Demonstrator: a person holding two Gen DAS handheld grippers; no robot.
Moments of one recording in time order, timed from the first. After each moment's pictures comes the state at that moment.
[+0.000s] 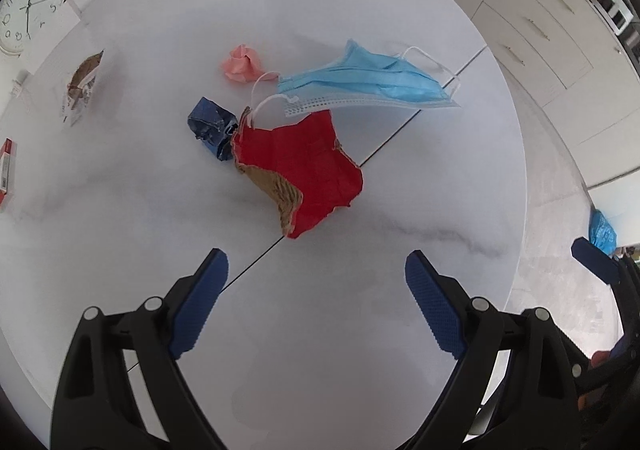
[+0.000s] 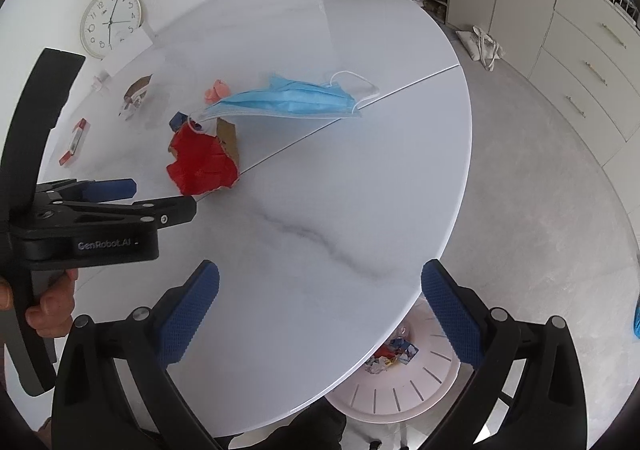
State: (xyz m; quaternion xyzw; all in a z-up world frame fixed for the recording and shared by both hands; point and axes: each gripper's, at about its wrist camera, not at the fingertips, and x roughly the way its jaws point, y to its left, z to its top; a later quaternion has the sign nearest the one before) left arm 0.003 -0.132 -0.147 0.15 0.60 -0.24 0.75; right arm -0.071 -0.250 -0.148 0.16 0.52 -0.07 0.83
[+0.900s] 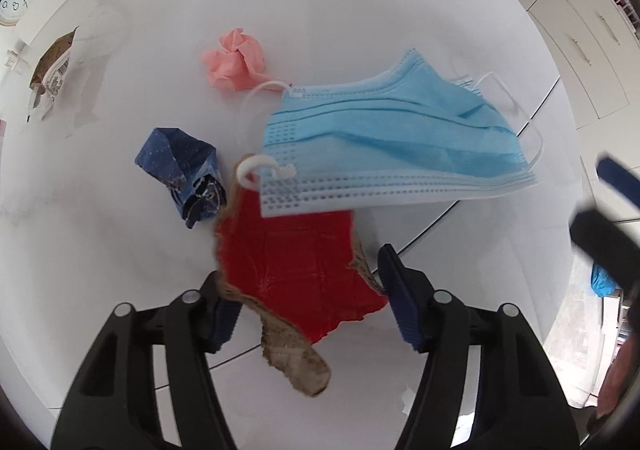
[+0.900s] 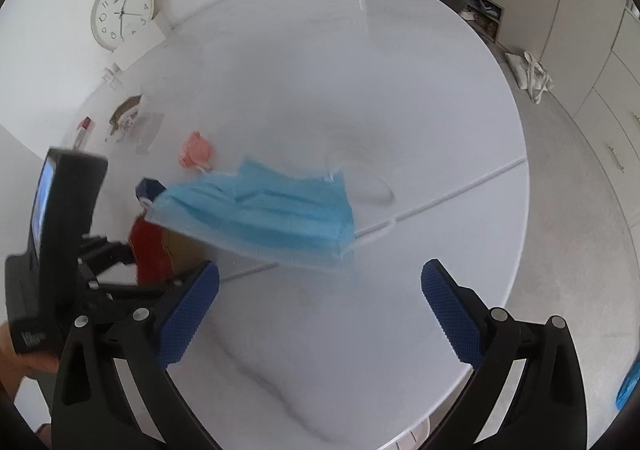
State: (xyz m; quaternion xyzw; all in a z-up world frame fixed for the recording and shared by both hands) left arm 0.062 -0.169 -0.201 0.13 0.64 -0.18 0.74; right arm 0.062 -0.305 -0.168 0.13 0.53 0.02 0.84
